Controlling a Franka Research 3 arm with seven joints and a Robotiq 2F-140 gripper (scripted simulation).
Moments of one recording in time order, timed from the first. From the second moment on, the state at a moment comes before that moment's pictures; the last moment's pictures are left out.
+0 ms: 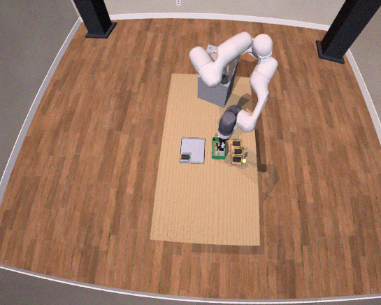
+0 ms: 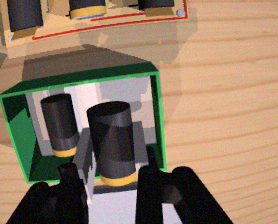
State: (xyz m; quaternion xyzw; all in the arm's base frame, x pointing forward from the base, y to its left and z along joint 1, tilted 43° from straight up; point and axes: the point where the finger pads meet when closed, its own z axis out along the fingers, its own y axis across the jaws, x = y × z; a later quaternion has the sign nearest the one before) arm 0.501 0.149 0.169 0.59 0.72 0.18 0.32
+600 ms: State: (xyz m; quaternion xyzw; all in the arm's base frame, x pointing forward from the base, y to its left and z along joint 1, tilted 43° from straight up) arm 0.531 0.143 0.132 0.60 0.72 0.17 0.32
